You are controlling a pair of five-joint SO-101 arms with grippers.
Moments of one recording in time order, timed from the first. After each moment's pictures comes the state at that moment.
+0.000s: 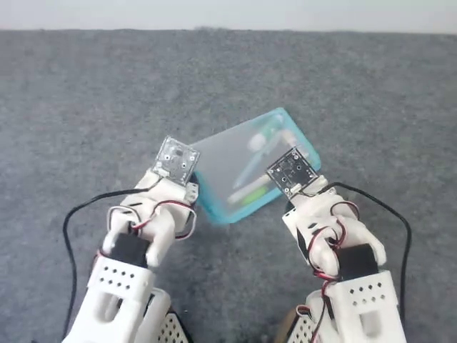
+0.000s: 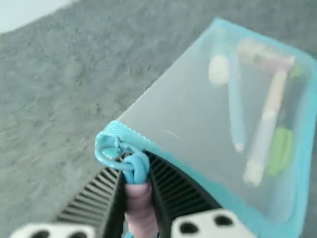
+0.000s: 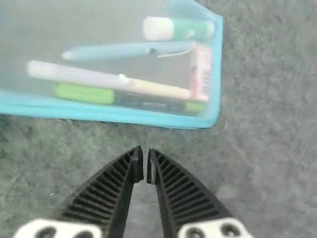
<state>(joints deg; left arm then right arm) 9.6 -64.0 77.7 35.7 -4.6 -16.2 -70.9 66.6 60.3 26.2</state>
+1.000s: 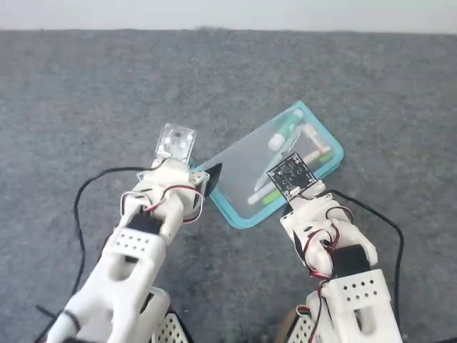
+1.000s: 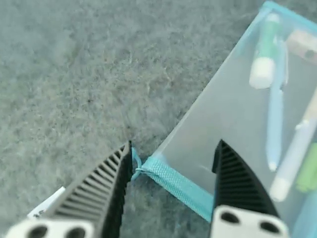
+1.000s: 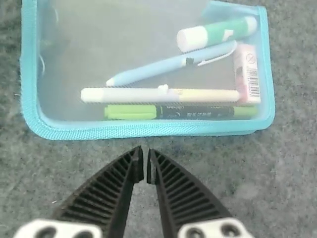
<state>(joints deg) 7.0 -40.4 77.3 14.0 0.3 -16.2 -70.9 75.0 53.0 23.3</state>
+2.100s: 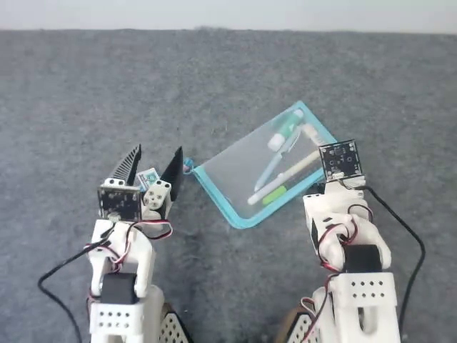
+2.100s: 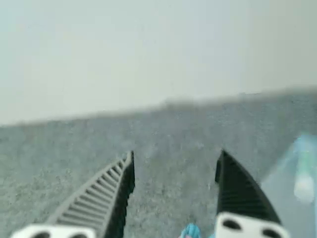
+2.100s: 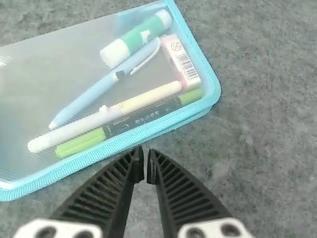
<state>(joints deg) -4.2 -103.2 97.0 28.4 0.3 -5.1 -70.9 75.0 47.6 8.7</state>
